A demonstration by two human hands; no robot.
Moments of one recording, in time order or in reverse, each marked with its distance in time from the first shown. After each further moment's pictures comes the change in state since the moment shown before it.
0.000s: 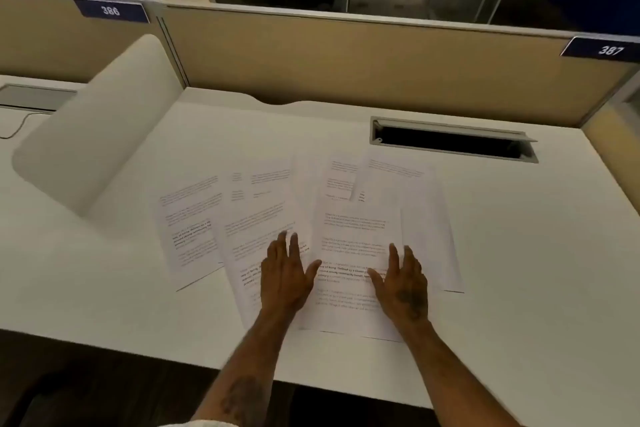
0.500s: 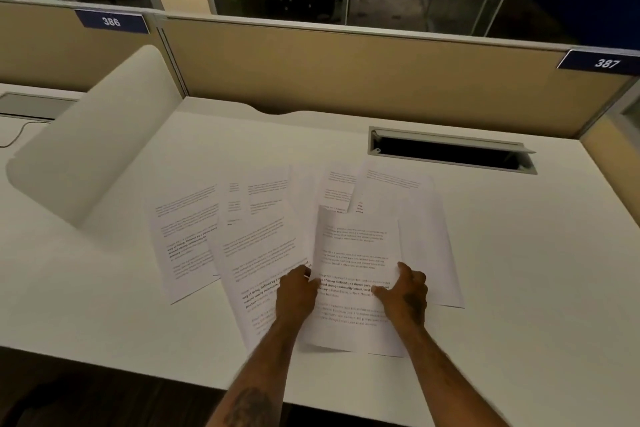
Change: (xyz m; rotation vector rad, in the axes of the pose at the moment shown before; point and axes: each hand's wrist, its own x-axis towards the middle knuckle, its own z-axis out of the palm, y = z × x) left_hand 0.012 0.026 0.011 -0.512 -0.180 -0.293; right_hand 0.017 0.002 -0.004 0.445 -0.040 0.292
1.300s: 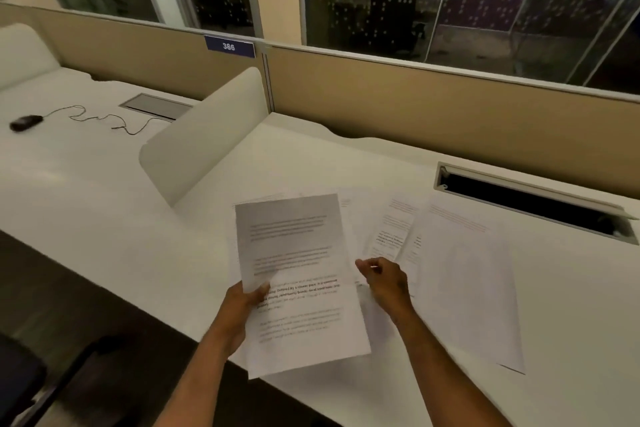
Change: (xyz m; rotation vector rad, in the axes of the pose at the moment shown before) left_hand -0.046 -0.109 -0.146 -0.968 0.055 -0.072; right_hand -0.011 -0.115 0.040 0.287 -0.331 -0.299
